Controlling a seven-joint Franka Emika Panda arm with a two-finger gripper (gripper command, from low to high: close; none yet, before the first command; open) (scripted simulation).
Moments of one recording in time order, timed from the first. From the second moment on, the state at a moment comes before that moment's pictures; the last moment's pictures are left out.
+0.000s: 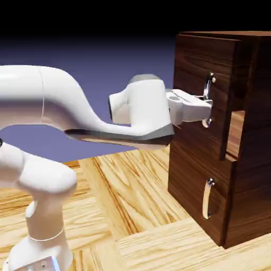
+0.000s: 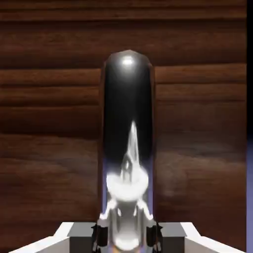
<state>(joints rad) 0.59 -0.88 -0.77 -2.49 -2.66 2.81 2.90</state>
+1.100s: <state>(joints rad) -0.45 -1.23 0.23 -2.86 -1.71 2.95 2.72</state>
